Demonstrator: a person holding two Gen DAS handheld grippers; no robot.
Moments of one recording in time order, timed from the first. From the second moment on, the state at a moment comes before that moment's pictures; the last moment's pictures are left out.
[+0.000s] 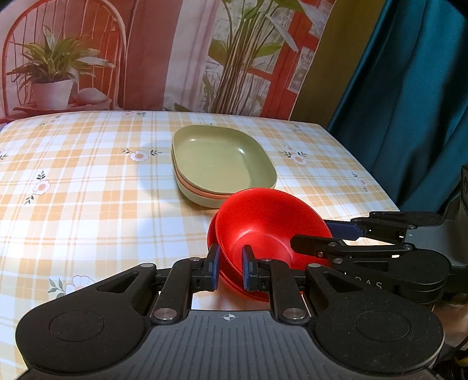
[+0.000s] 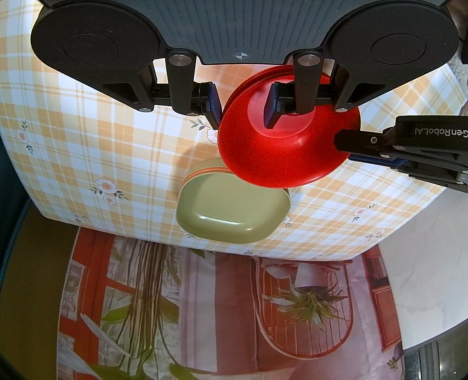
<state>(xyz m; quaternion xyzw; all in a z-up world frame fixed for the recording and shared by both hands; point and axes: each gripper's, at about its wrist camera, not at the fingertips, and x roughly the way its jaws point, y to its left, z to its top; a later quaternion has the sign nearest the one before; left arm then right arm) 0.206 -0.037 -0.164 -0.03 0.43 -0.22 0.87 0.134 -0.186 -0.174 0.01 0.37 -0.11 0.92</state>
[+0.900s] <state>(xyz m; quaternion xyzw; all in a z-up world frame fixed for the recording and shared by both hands) 0.211 -0.033 -0.168 -0.04 0.42 -0.21 0.88 0.131 -0.186 -0.174 0.01 0.34 -0.13 0.93</state>
